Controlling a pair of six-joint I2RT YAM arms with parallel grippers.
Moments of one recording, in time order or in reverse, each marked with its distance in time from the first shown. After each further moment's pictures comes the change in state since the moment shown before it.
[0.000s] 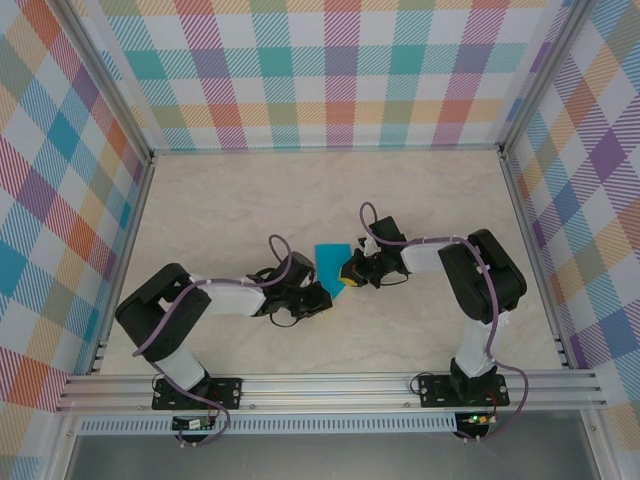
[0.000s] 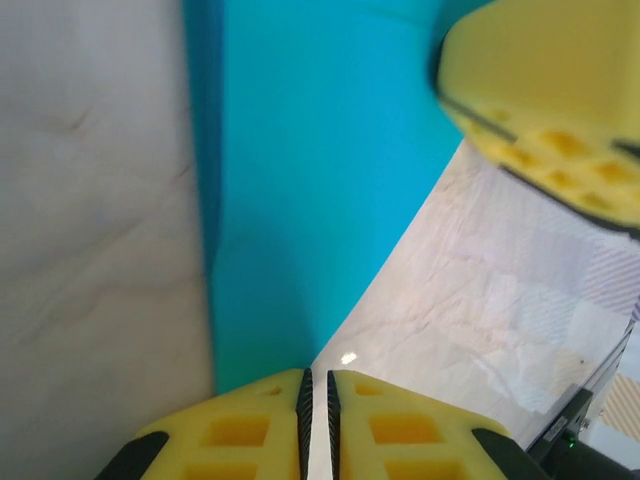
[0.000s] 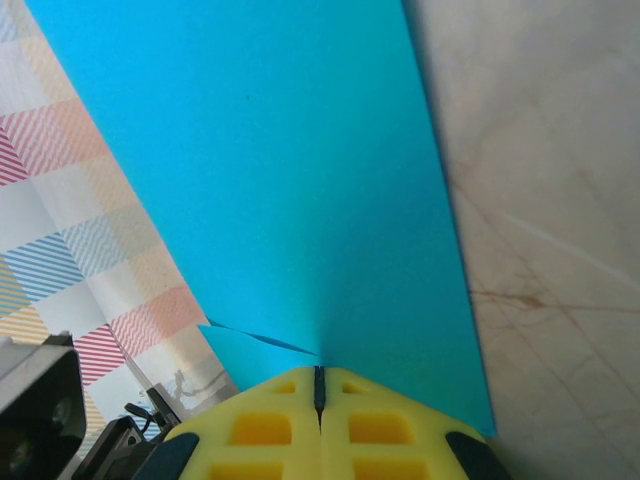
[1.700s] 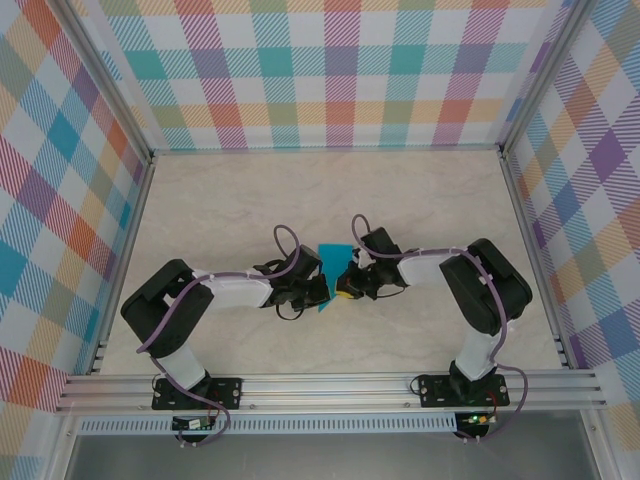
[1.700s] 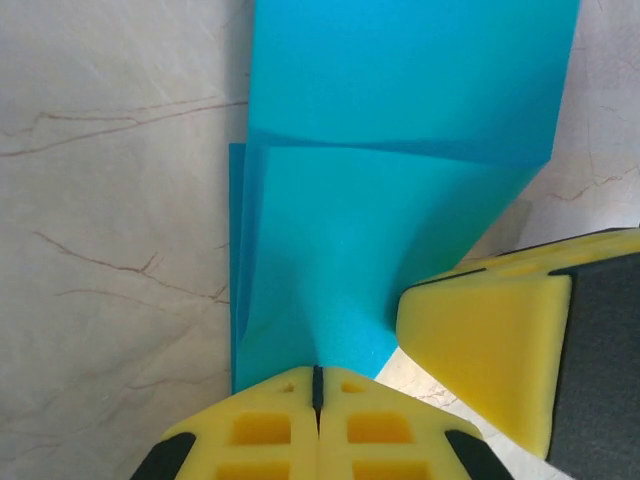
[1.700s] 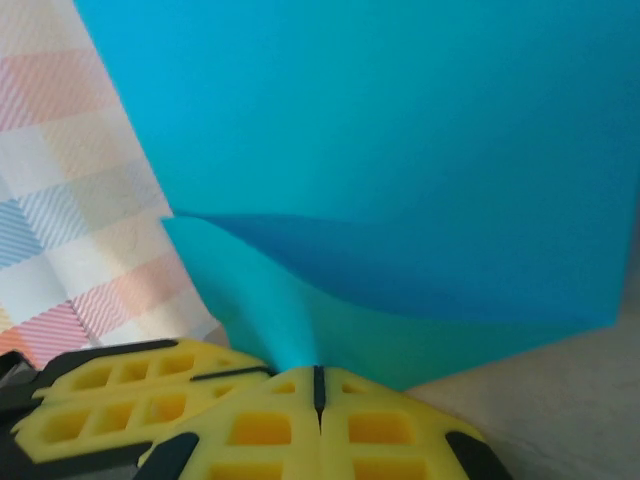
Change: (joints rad) left arm -0.005 0.053 0.132 -0.146 -0.159 0.072; right arm 0.094 -0.077 -0.079 0.016 0.064 0.026
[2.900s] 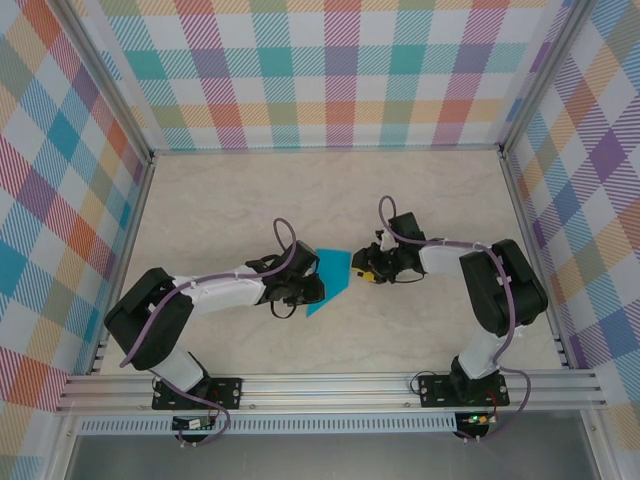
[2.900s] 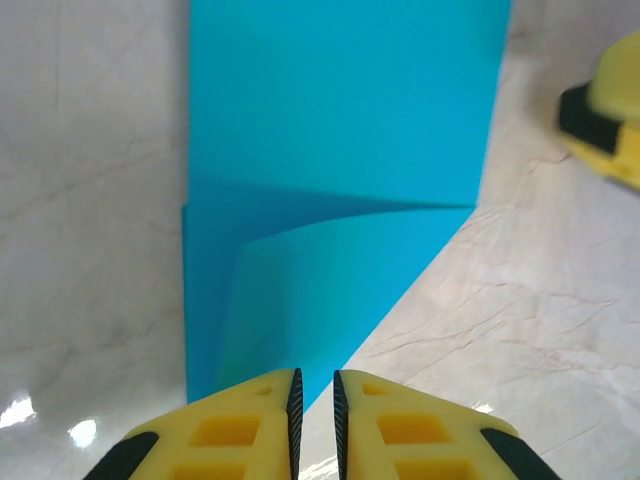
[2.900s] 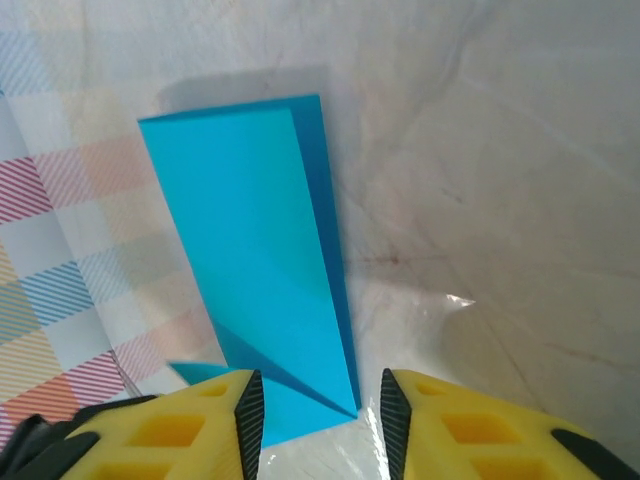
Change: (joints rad) left arm 0.010 -0.103 0.052 -0.189 -0.061 0.159; right arm -0.177 -0.054 0.018 -0.056 -0.045 -0.094
